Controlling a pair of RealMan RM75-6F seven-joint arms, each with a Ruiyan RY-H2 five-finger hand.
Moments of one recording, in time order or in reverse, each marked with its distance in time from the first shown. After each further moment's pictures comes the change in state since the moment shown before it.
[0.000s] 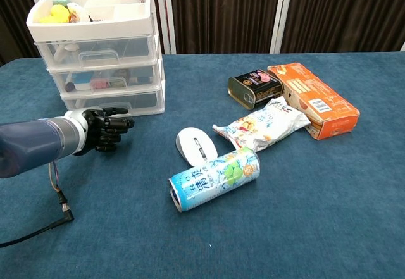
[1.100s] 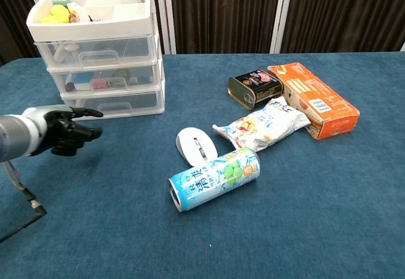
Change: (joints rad) left arm 0.060 0.182 0.102 -0.196 0.000 0.056 0.176; right arm 0.003 0.004 0.007 -0.008 0.020 -0.016 -0.001
